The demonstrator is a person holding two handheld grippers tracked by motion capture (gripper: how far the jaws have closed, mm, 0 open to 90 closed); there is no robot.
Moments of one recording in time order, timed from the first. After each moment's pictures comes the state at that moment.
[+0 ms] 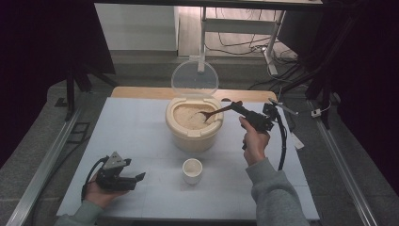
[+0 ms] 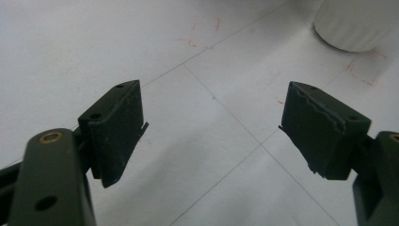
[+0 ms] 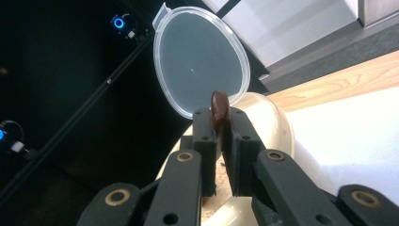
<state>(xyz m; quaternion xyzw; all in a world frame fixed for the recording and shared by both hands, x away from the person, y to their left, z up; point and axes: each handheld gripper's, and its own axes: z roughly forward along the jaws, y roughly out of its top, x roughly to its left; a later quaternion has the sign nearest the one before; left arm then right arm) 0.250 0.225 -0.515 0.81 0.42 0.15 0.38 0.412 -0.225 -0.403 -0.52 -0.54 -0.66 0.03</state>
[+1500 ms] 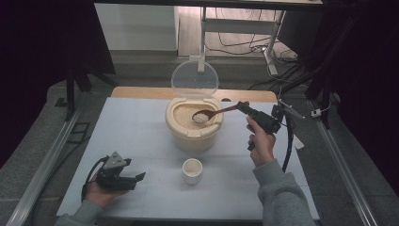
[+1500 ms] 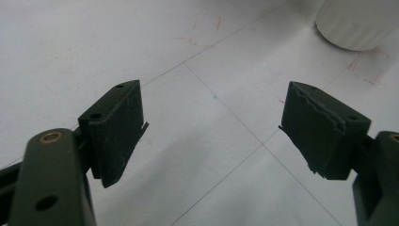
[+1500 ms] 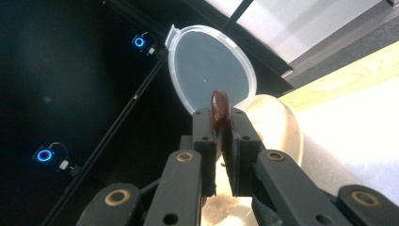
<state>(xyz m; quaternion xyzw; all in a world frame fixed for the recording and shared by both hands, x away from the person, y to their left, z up) 0.251 0.225 -0.515 0.81 0.42 0.15 0.37 0.408 -0.245 -0.403 -0.53 -0.50 -0.68 0.09</state>
